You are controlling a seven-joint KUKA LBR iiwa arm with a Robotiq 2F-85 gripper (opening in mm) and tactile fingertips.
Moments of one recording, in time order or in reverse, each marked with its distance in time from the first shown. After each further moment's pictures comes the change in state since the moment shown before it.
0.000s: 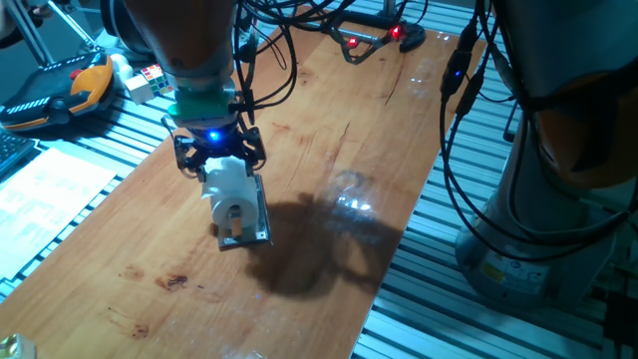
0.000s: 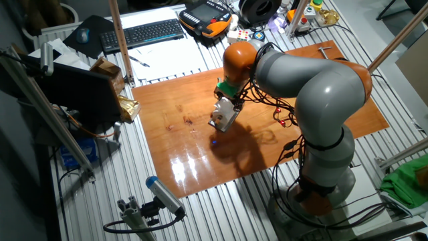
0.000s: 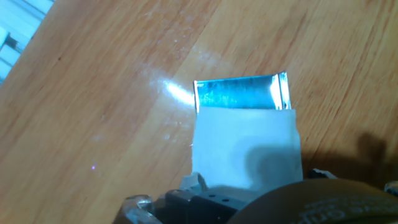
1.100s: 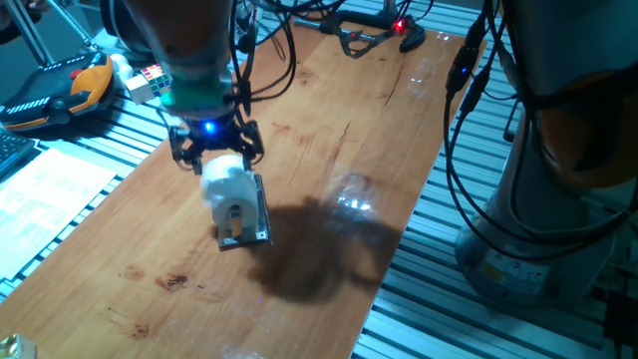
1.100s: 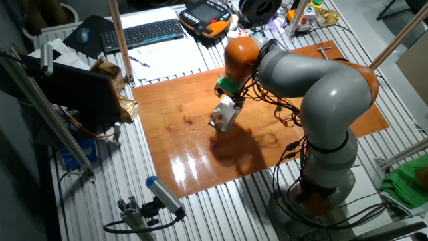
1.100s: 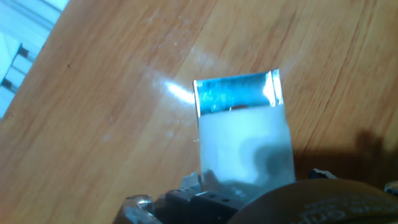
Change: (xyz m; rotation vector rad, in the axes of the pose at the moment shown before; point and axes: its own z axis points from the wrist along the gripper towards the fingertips) arm -0.006 -0.003 -0.031 0.007 0.003 0.024
